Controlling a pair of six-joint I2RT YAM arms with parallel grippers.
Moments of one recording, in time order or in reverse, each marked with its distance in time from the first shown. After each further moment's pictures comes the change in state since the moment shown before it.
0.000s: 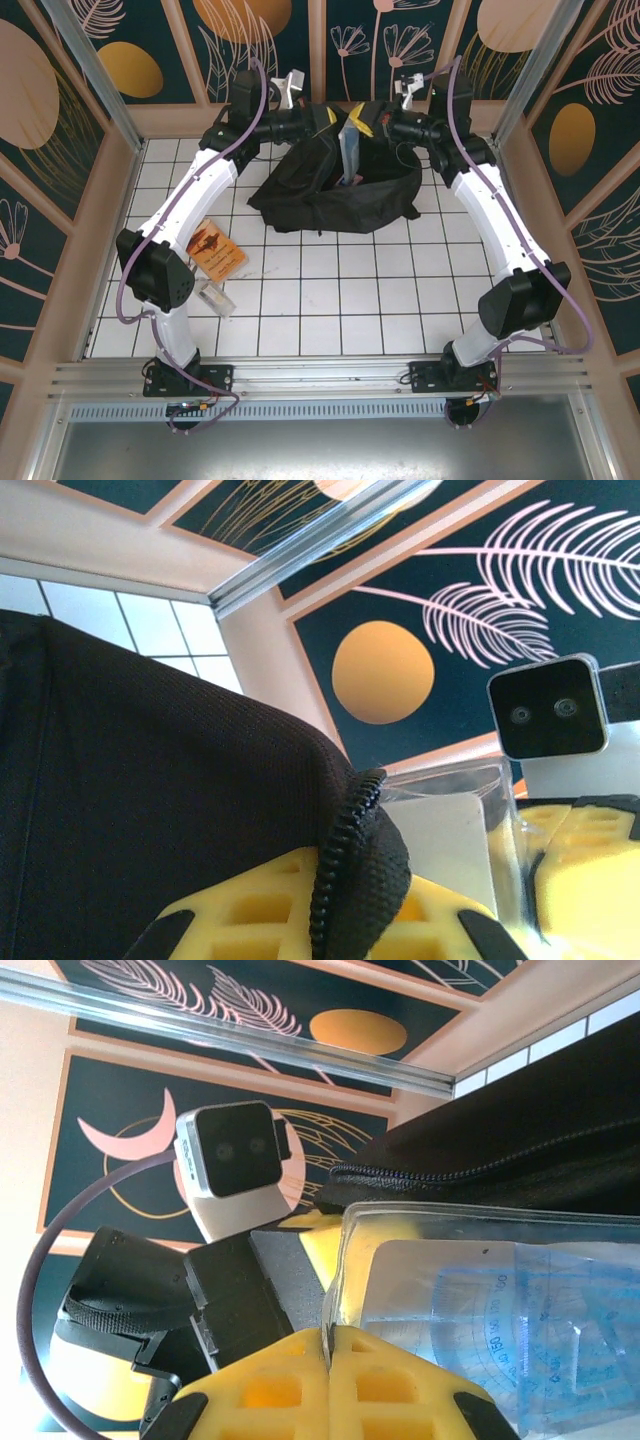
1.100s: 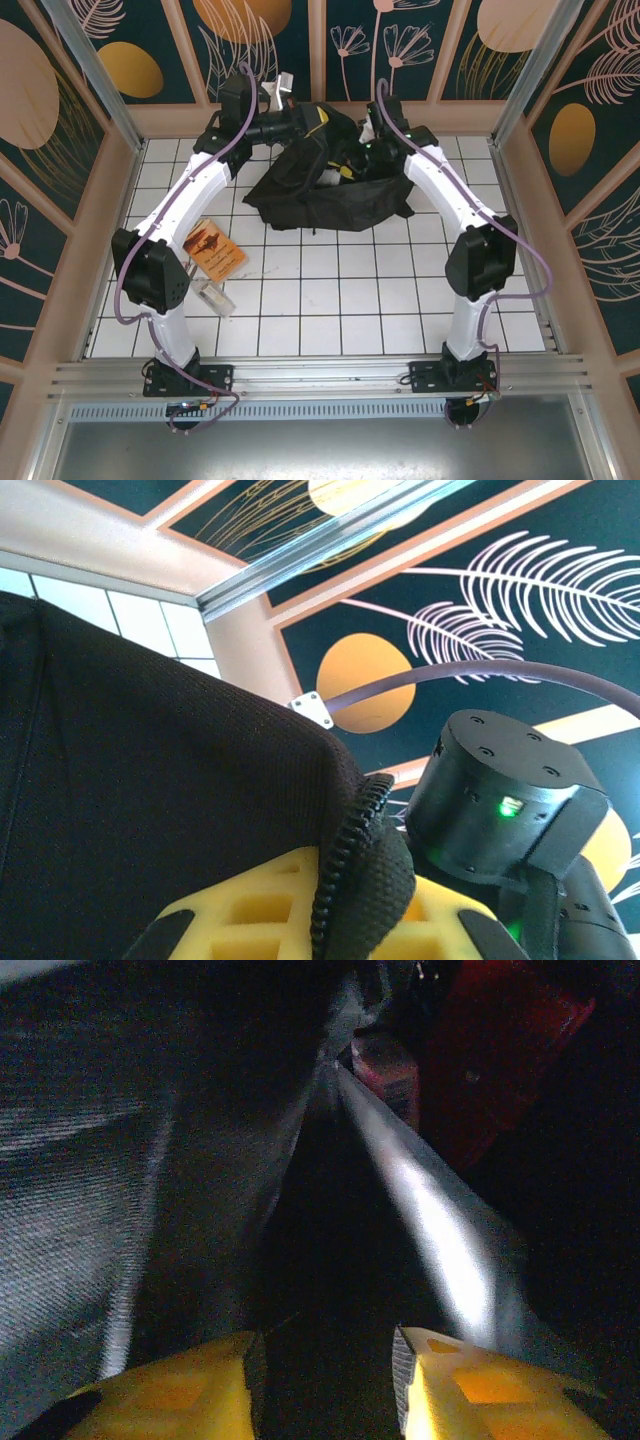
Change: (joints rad) left arm 0.051 -0.031 -0.115 0.130 0.057 -0.071; right arm 0.133 0.321 0.214 -0.521 0.307 -0.308
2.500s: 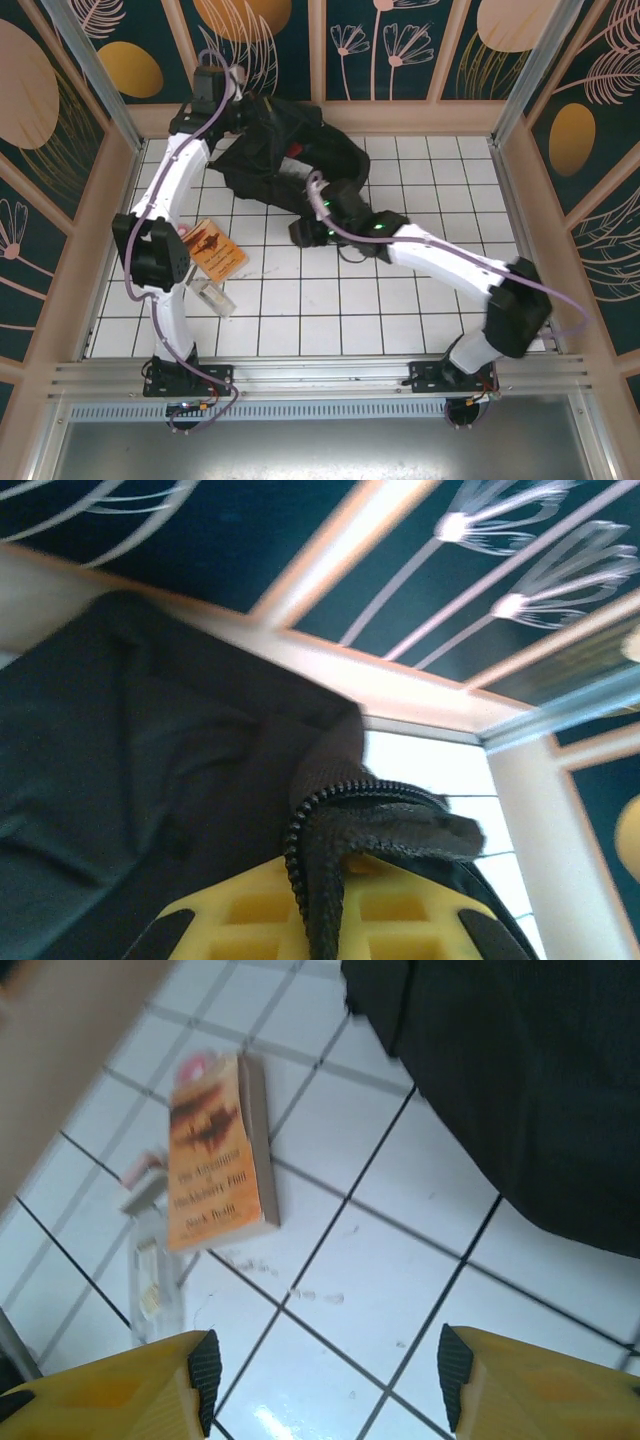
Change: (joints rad) left arm 0.220 0.145 0.146 -0.280 -0.381 0.355; right arm 0.446 -0.322 -0.686 0.483 0.372 -0.409
